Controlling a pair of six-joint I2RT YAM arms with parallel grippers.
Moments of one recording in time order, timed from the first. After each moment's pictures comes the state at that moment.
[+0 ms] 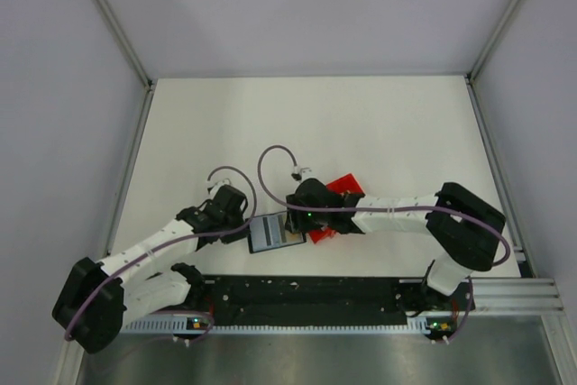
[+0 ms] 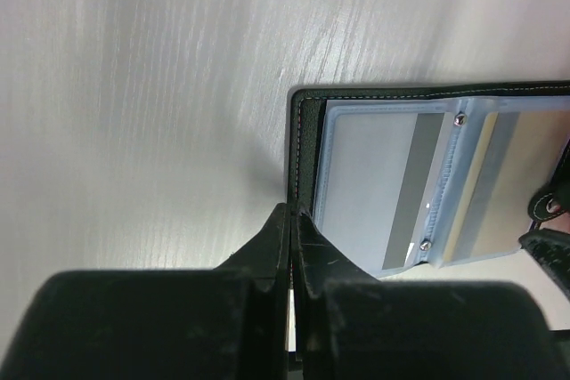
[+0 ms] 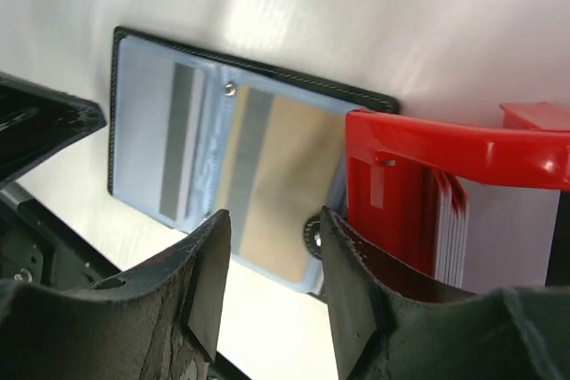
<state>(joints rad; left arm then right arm) -0.61 1.02 0.45 -0.51 -0.12 -0.89 1.06 1.65 0.87 -0.03 0.06 0.71</state>
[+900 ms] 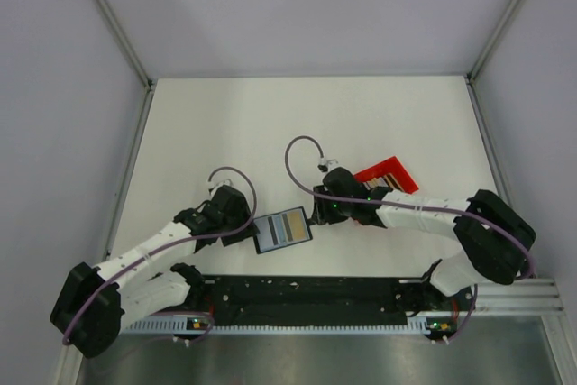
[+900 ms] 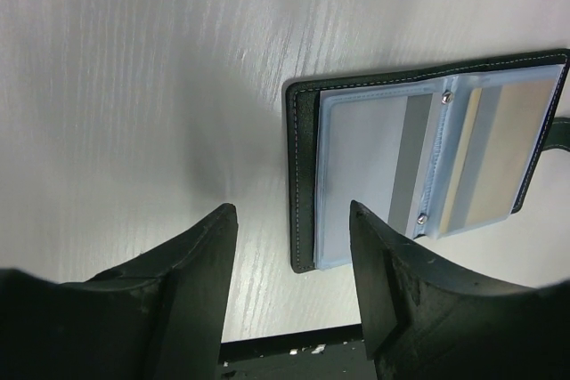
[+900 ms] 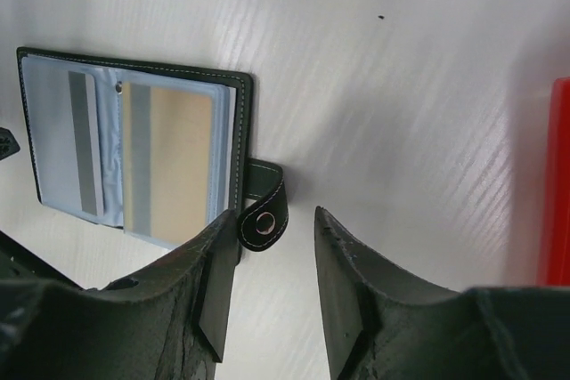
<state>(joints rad) -0.61 0.99 0.45 -0.50 -0.06 -0.91 0.87 1.47 0.72 -0.11 0.01 0.60</state>
